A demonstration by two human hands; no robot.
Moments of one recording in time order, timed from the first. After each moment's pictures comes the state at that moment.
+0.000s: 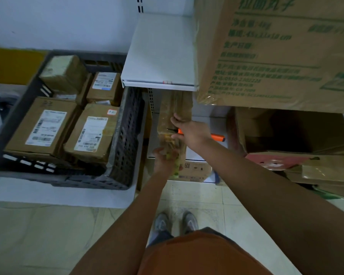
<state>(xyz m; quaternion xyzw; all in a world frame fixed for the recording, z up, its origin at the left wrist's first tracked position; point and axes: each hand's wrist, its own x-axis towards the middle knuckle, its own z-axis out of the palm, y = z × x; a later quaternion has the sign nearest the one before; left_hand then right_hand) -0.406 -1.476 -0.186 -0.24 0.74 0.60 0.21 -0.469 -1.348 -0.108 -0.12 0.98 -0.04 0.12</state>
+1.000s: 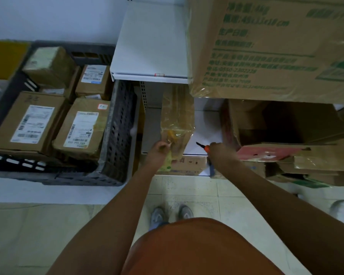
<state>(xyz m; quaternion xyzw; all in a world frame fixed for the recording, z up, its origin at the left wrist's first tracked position) -0.423 -1.489 -0.196 -0.08 0.81 0.53 0.25 -0.385 -1.281 -0.138 0.02 0.96 0.02 0.26</state>
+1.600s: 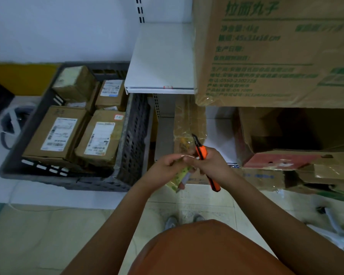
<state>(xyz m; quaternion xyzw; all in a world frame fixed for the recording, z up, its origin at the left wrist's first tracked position) -0.378 -1.512 -0.090 0.08 0.73 0.59 0.33 -0.362 -1.337 -0.096 0.10 0.77 -0.61 0.15</state>
